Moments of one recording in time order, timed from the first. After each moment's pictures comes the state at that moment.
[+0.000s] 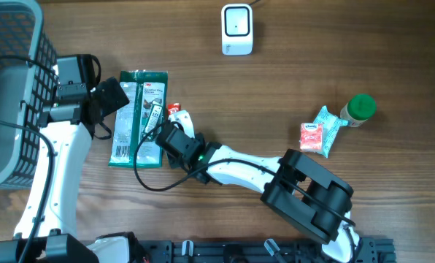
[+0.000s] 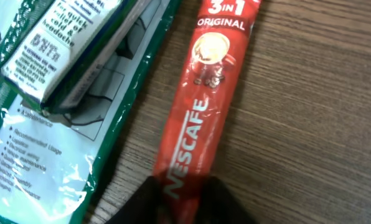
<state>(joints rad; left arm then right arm) 0.09 1.42 1.13 -0.74 -0.19 -0.39 1.02 2.06 1.20 -0.11 0.21 0.61</state>
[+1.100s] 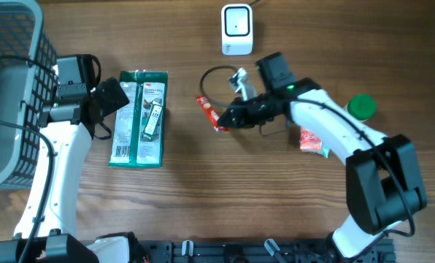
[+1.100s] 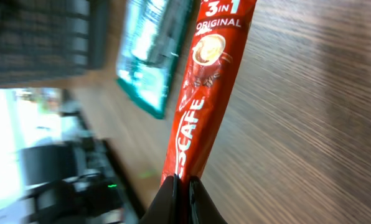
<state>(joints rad) 0.09 1.42 1.13 -0.74 -0.19 -0.39 0.40 1.83 1.21 -0.56 -0.89 0.26</state>
